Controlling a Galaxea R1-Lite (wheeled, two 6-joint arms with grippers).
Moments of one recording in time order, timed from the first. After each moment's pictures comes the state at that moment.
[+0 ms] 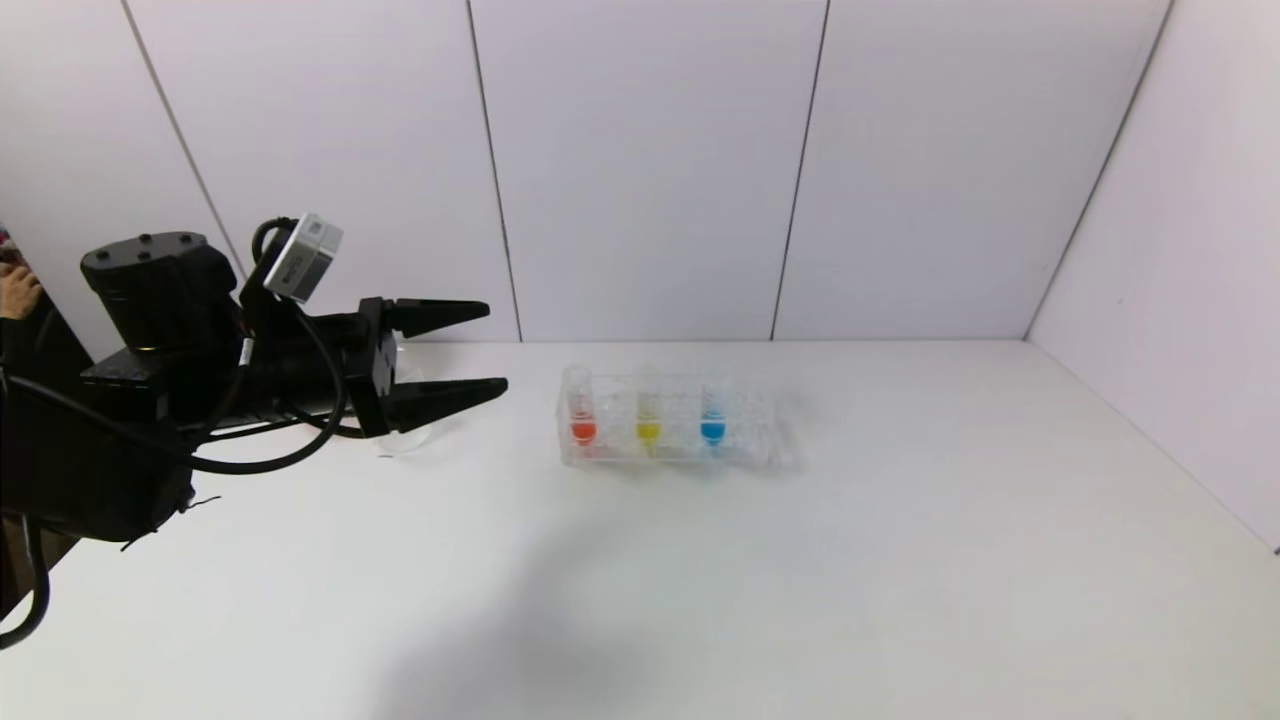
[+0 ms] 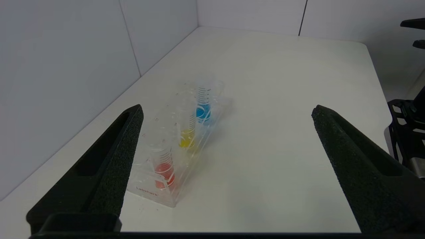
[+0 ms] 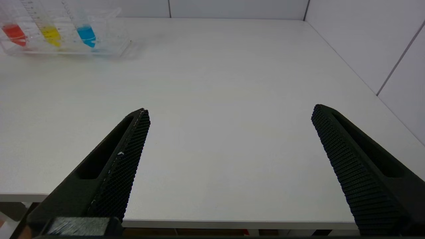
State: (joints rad) left arm -0.09 1.79 -0.80 -1.05 -1.15 0.05; right arm 0.00 0.00 0.00 0.01 0.00 0.00
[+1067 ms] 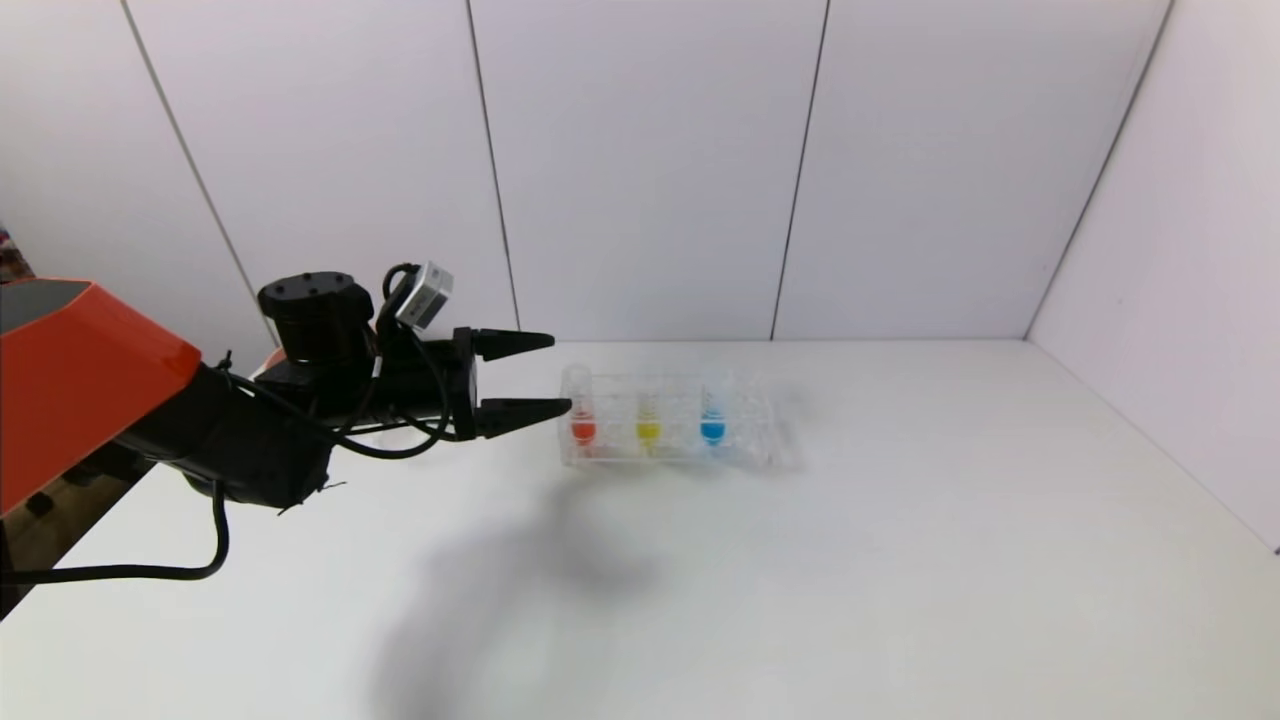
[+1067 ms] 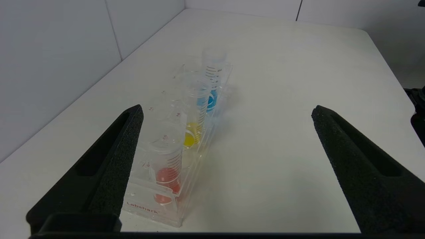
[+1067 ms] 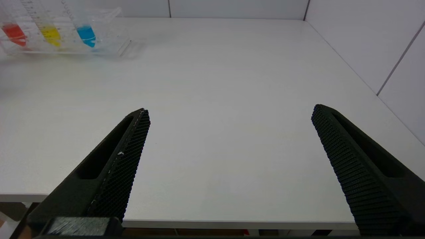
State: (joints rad) left arm -0.17 2.08 -0.99 -1.09 -1.15 0.05; right arm 0.00 0.00 0.00 0.01 0.00 0.00
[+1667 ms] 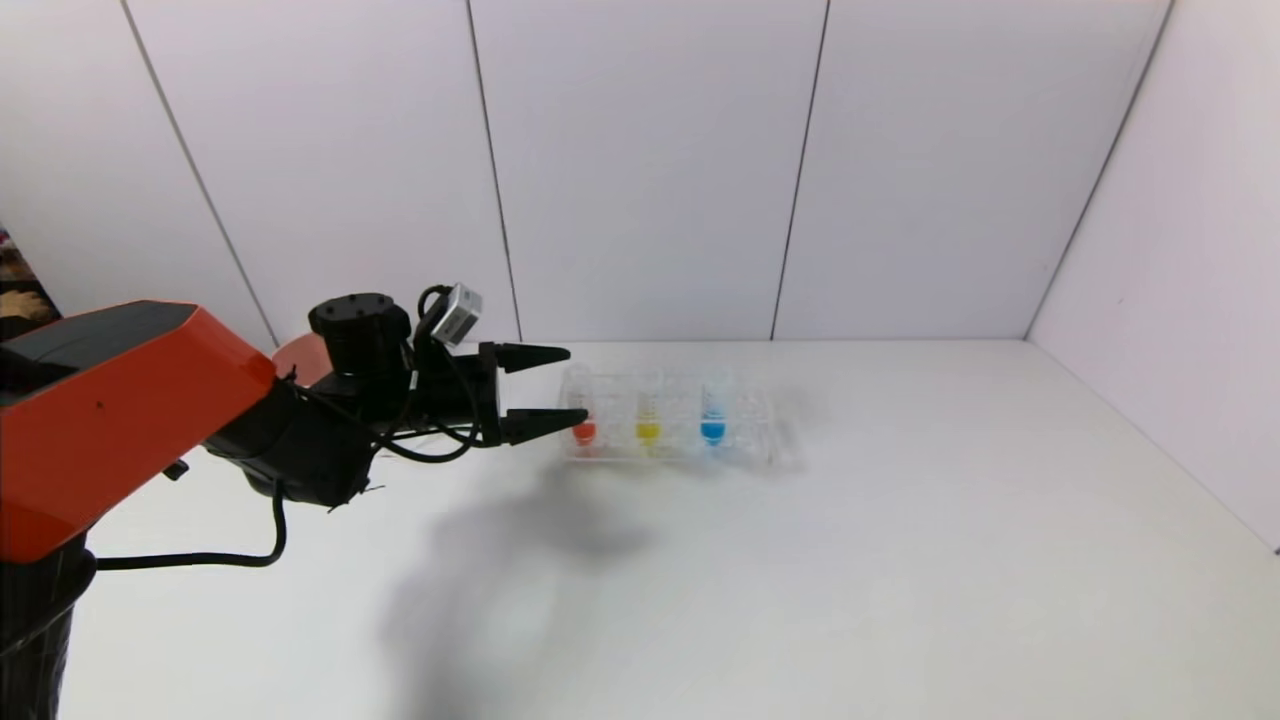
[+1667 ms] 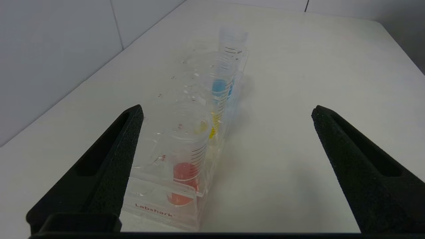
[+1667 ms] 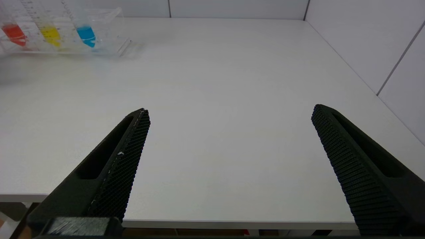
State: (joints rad) left arm -0.18 2.22 -1.08 -1.13 -1.15 0.04; right arm 0.00 0.00 0.00 0.01 0.00 0.00
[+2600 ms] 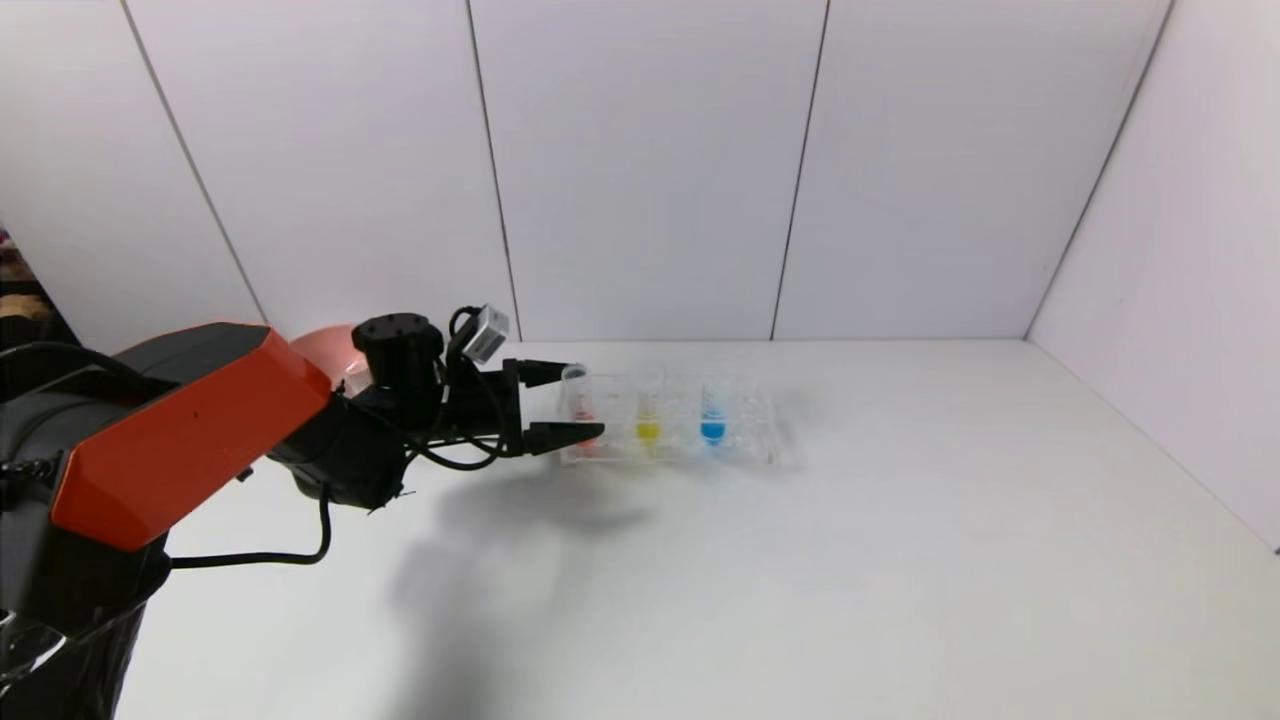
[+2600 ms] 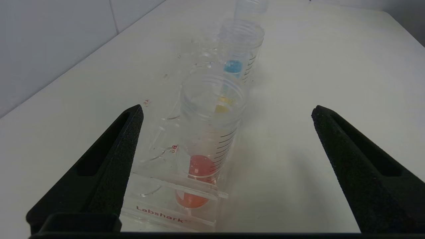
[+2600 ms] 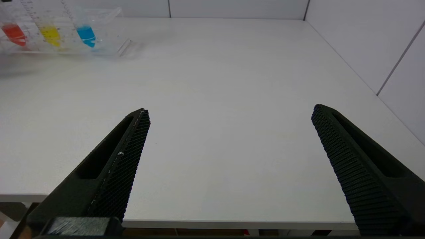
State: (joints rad) left arm -0.21 2.35 -1.19 -1.13 -1.15 0.04; right arm 0.00 0.00 0.00 0.01 0.00 0.00
